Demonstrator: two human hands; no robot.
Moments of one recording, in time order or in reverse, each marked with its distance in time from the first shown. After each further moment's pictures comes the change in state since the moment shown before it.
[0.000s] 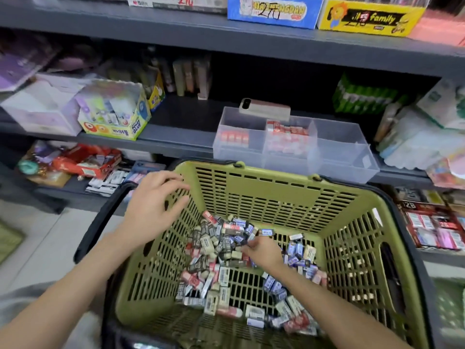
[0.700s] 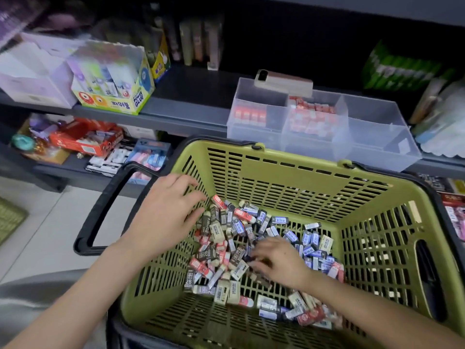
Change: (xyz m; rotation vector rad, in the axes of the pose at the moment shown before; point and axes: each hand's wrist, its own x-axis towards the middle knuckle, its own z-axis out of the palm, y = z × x) left_hand -0.019 -0.002 0.023 0.248 -0.110 0.176; right_hand -0.019 0.037 0.020 -0.206 0.043 -0.656
